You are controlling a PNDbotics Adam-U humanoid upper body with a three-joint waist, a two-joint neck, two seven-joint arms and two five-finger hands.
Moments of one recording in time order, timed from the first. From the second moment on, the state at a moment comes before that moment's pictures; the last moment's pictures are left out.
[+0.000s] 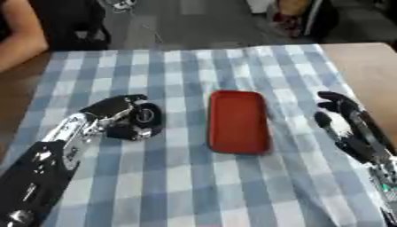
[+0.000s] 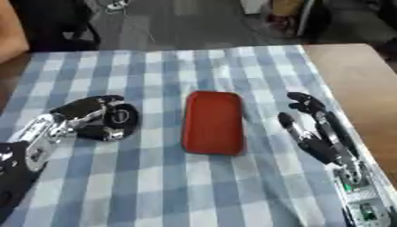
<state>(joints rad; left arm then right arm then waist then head) -0.68 0.42 -0.26 -0.93 -0.95 -0.31 -0.23 -0.22 -0.30 -0.02 -1.60 0.41 -0.19 0.20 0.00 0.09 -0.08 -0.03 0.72</state>
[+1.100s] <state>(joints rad) -0.73 0.41 -0.26 -0.91 -1.02 -0.29 -0.37 -0.22 -0.30 -0.02 -1.60 0.40 -0.19 0.20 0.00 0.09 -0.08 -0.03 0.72</state>
